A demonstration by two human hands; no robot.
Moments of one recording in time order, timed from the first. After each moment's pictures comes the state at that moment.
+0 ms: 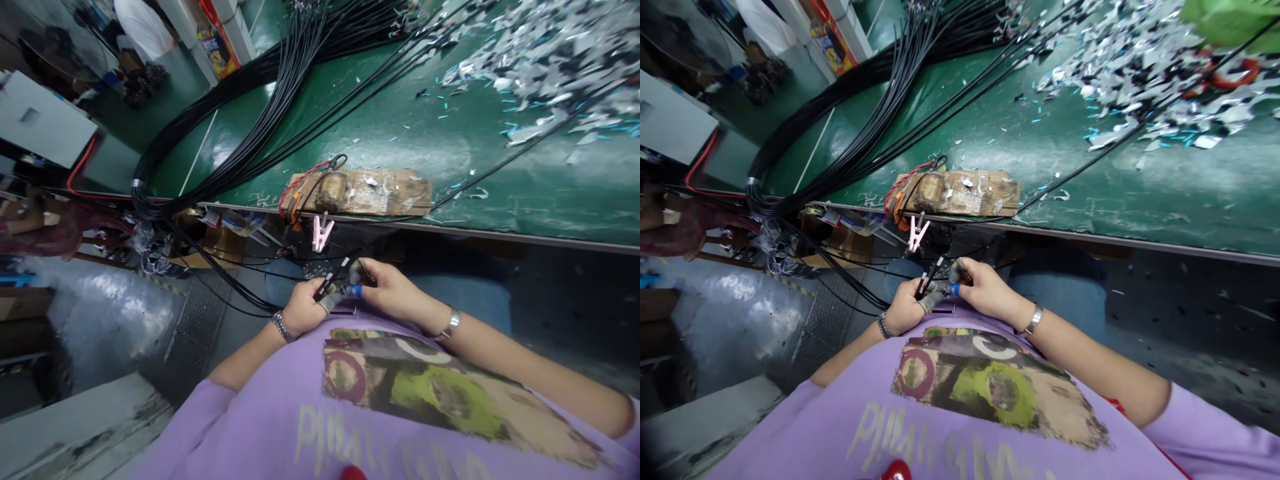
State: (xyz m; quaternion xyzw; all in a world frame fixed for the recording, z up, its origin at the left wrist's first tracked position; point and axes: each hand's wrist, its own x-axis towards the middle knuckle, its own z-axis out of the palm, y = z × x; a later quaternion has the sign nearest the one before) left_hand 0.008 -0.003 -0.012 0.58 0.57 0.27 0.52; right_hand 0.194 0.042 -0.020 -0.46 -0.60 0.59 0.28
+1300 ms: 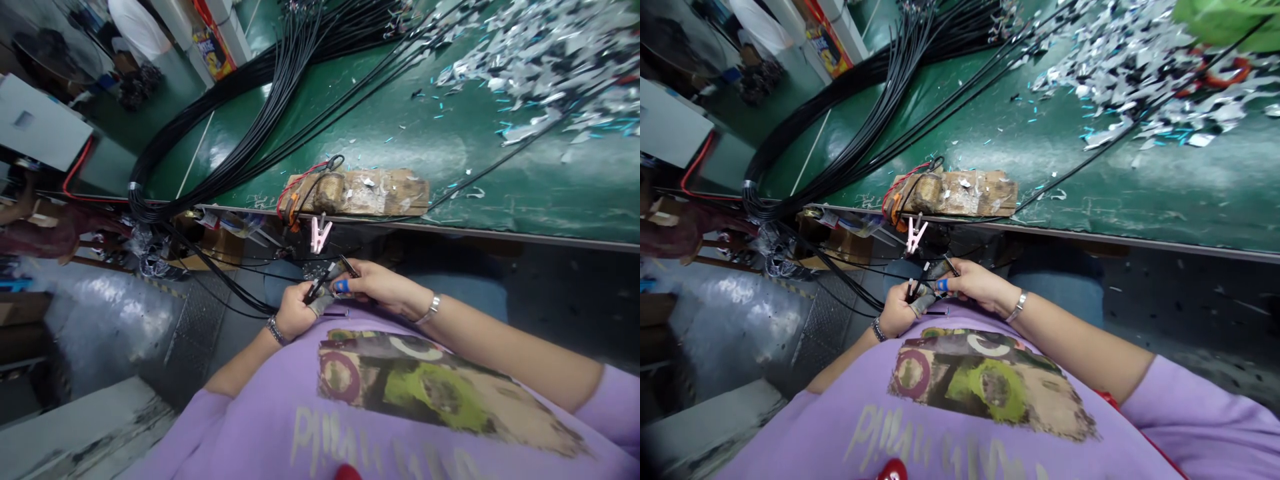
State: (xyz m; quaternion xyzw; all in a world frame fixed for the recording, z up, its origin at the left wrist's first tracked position) left_hand 0.001 -0.008 -0.011 0.57 0.59 0.30 0.49; right_hand 0.172 0.047 -0.008 -0.43 -0.37 0.80 0.19
